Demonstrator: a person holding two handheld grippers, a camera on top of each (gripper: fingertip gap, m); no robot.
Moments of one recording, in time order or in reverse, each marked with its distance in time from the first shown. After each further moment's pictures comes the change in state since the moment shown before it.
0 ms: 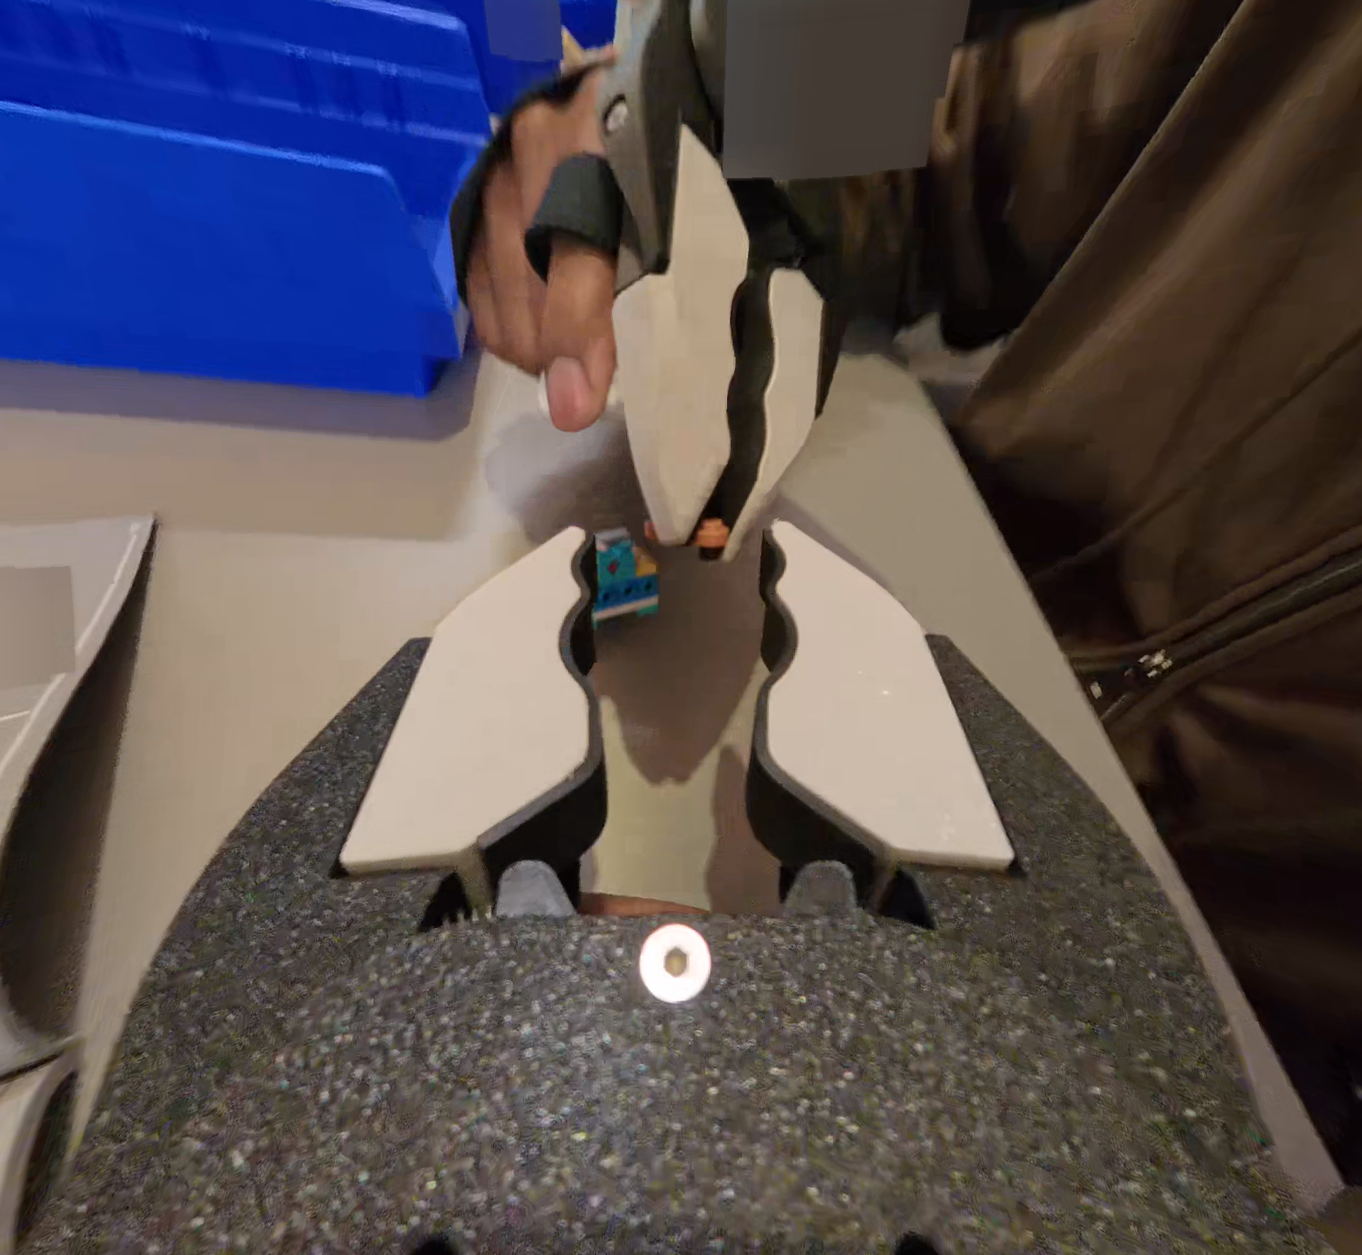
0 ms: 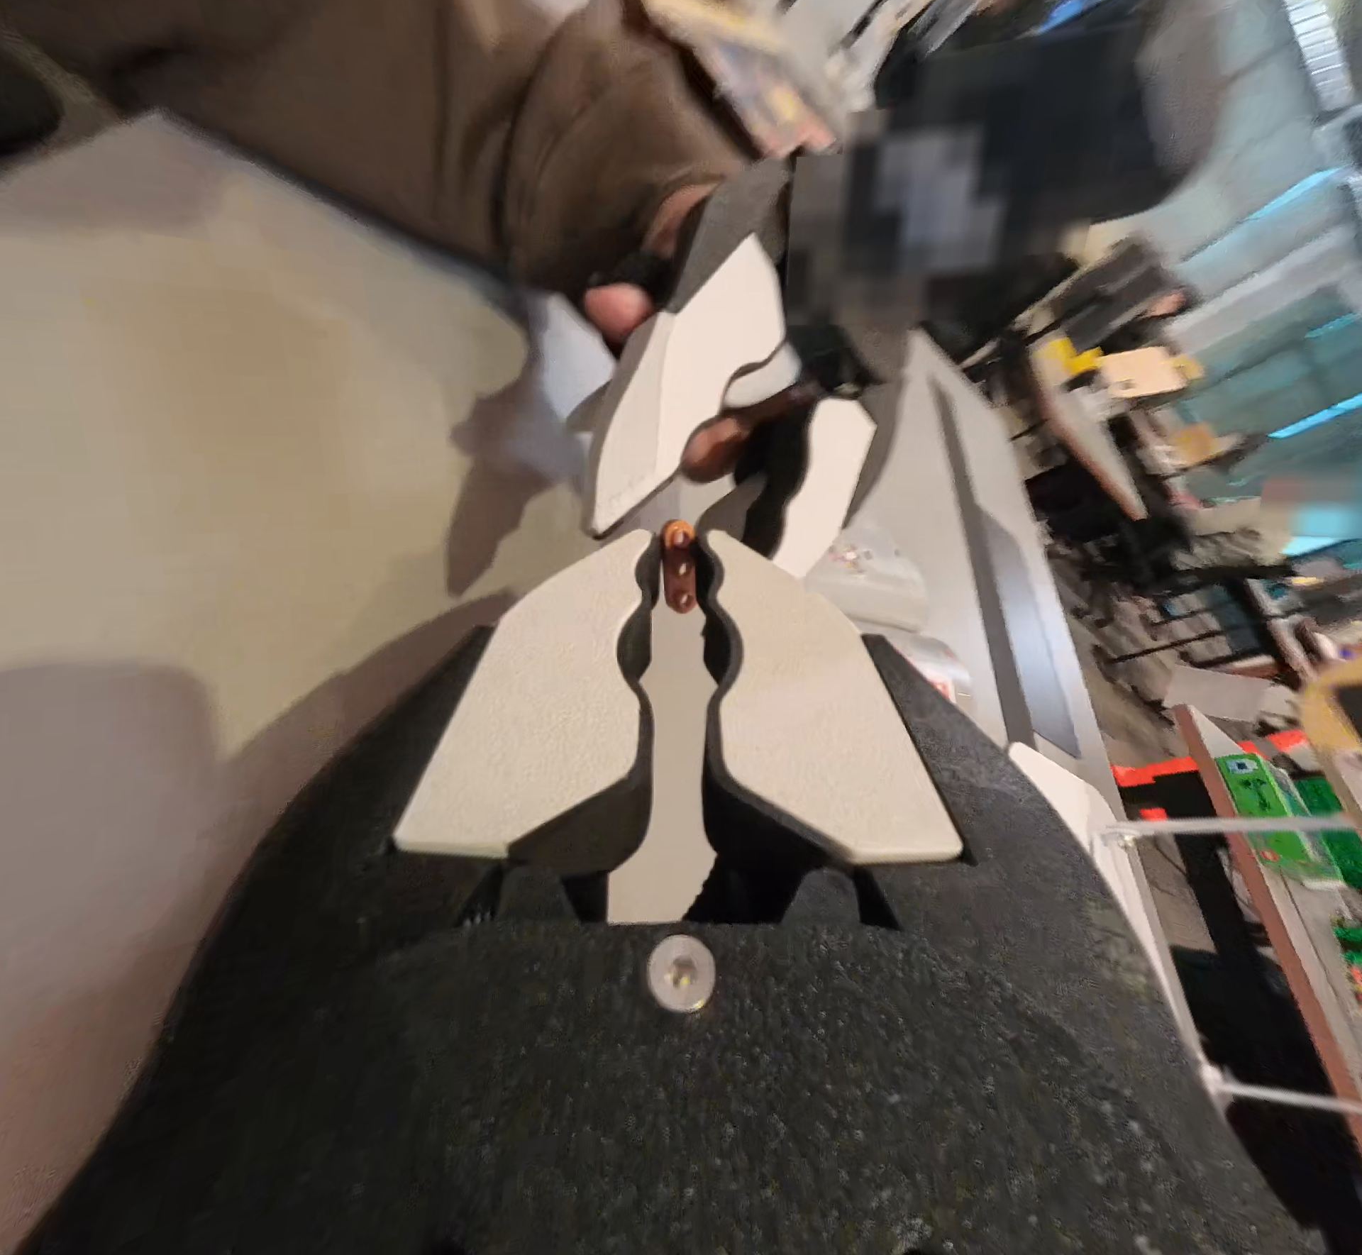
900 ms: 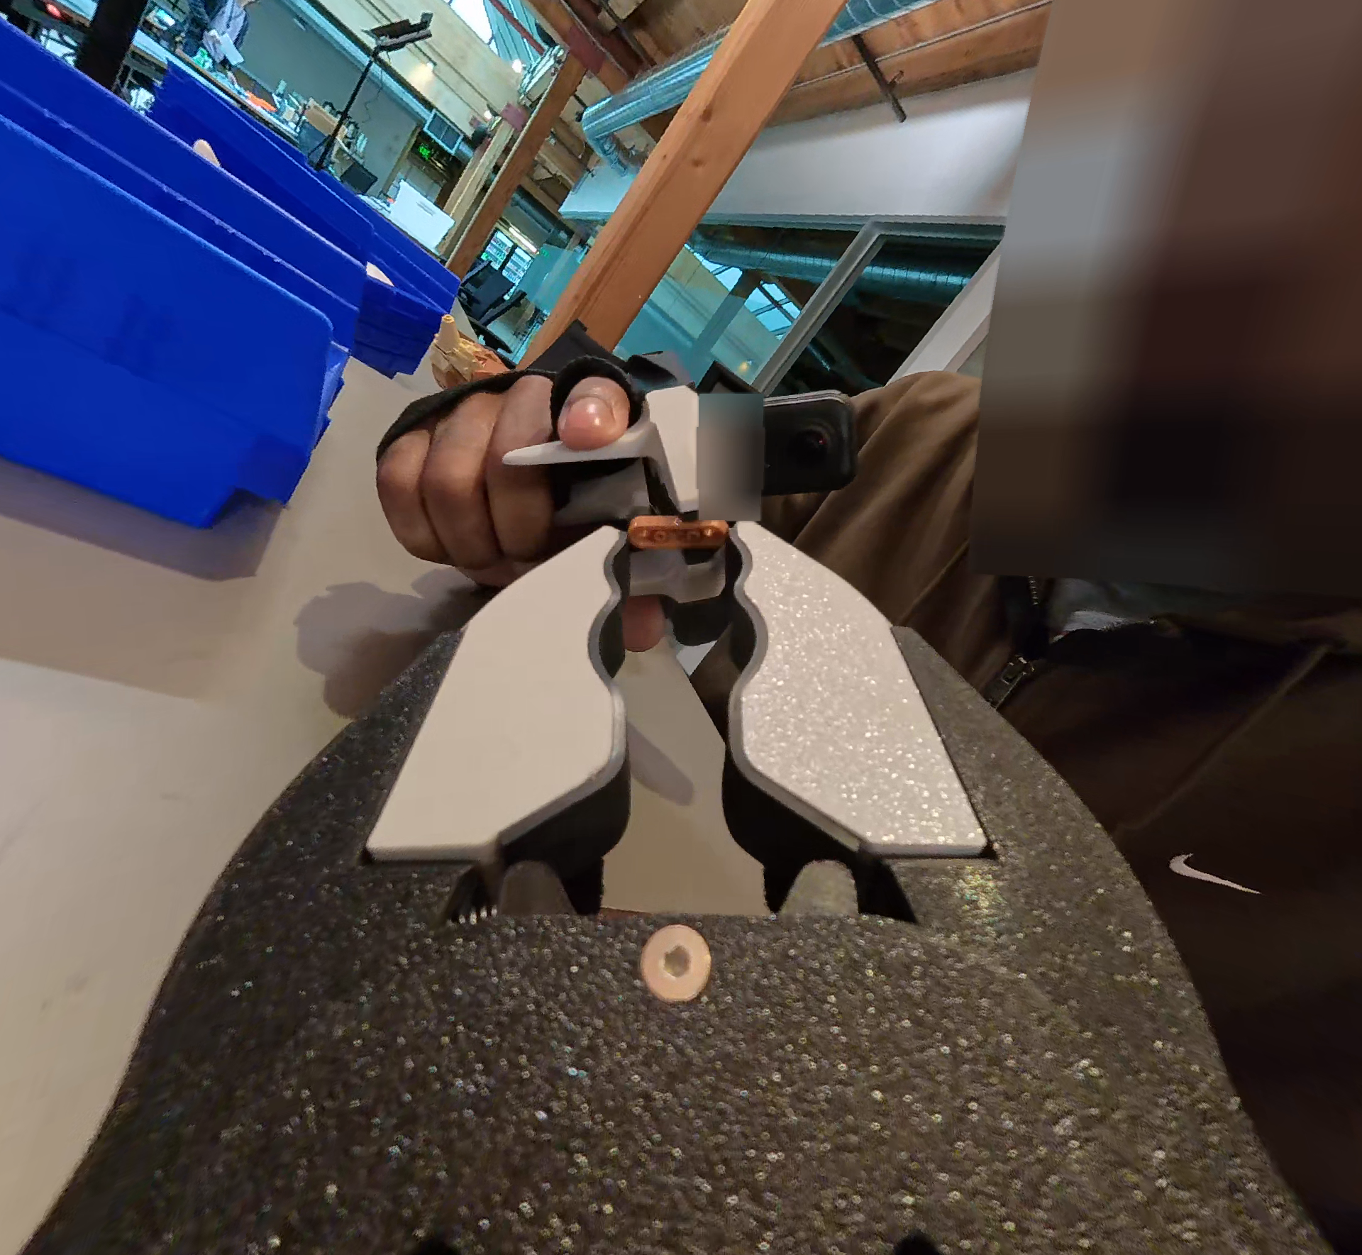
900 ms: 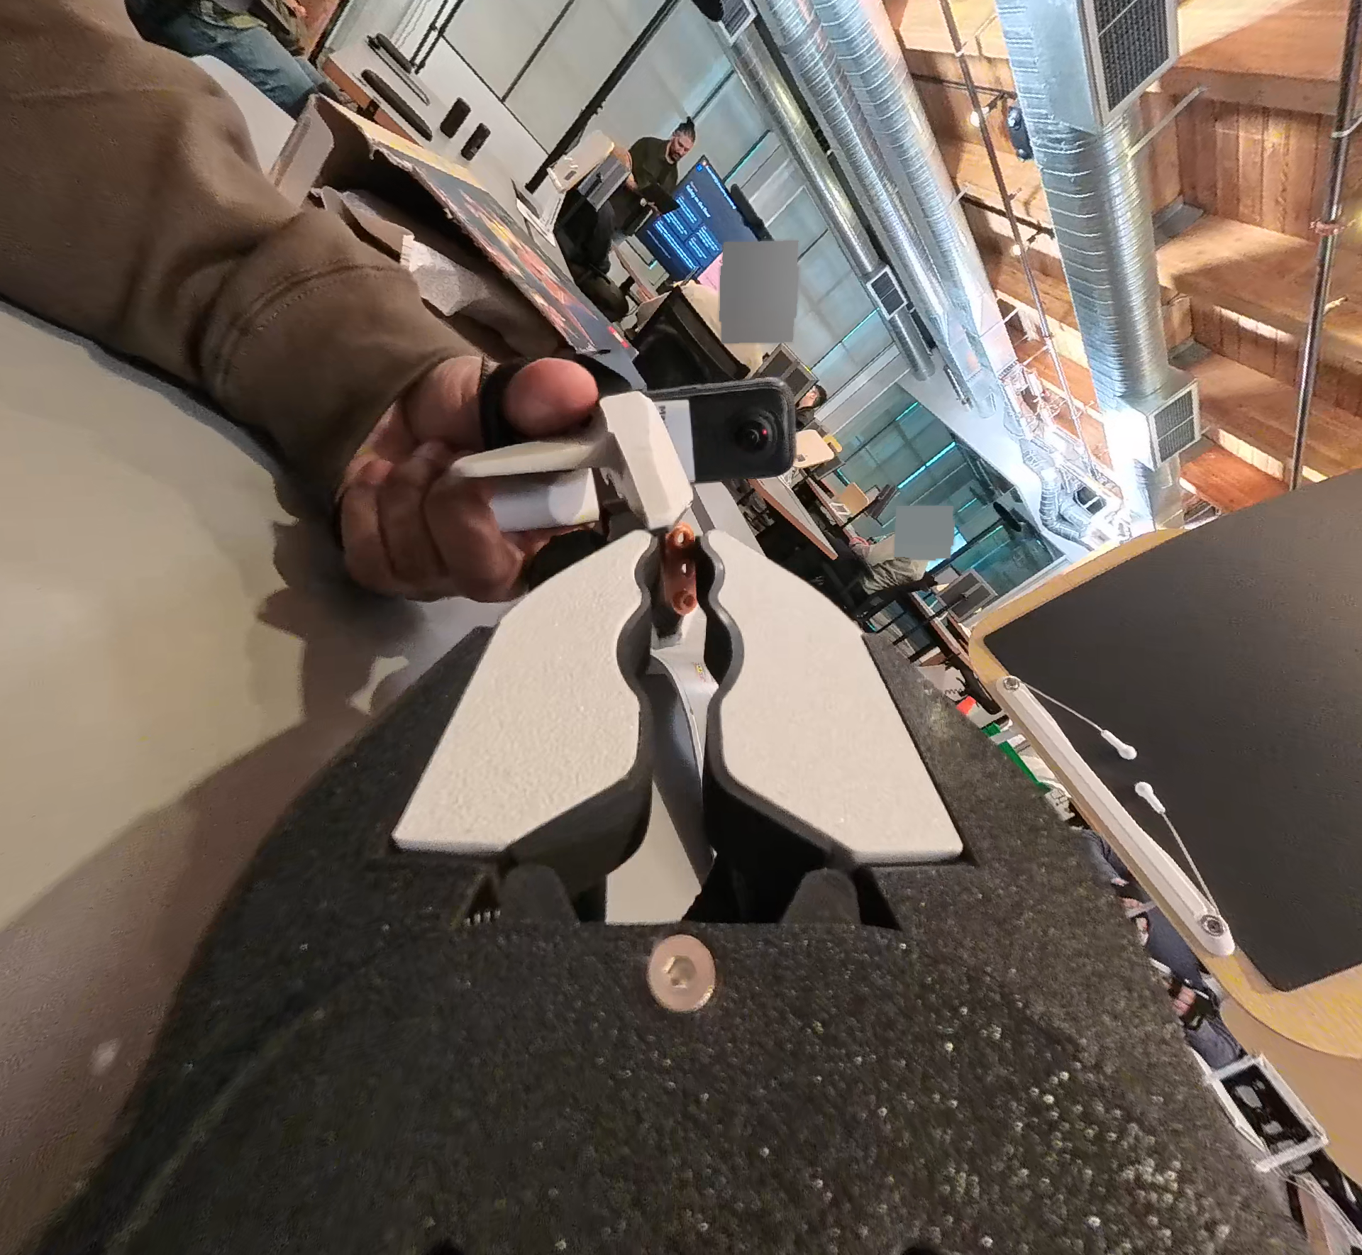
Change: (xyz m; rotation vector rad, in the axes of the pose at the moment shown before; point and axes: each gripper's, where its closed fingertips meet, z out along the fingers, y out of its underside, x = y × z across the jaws) left arm 0.001 -0.047 0.000 0.473 0.356 -0.447; right arm 0.033 -0.015 -0.025 0.158 0.441 -0.065
